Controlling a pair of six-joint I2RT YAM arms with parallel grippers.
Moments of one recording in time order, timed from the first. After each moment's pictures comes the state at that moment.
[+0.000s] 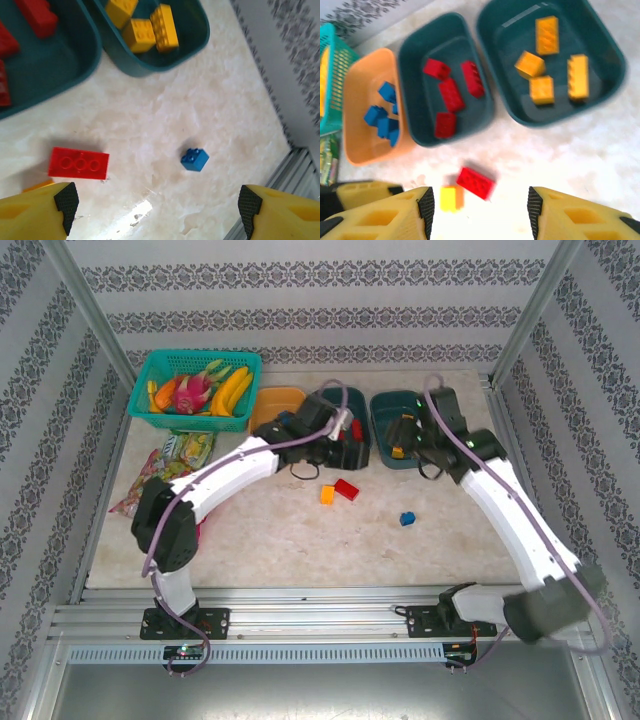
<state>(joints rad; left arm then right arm) -0.71 1.85 1.60 -0.56 0.30 -0.49 0.34 1.22 1.30 -0.90 0.07 0.71</state>
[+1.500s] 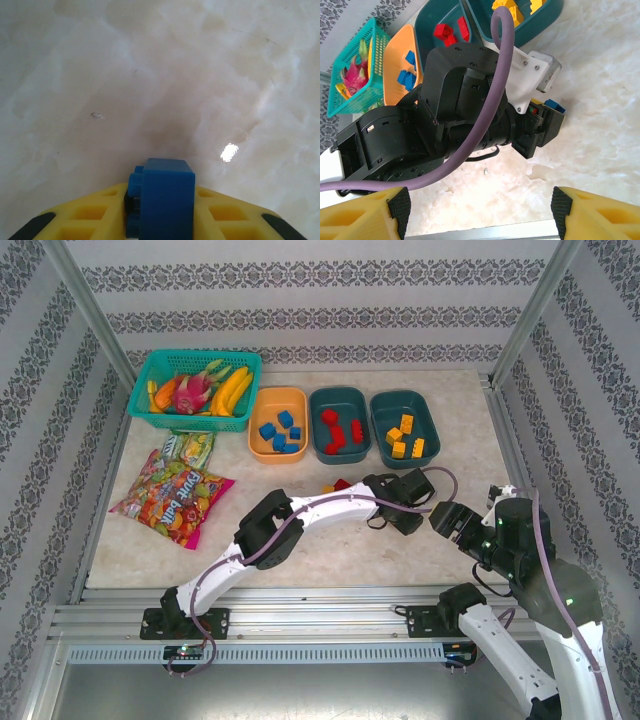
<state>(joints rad) -1.05 2.47 2.11 -0.68 0.04 -0.24 0.33 0.49 1.08 -1.26 -0.05 0.84</state>
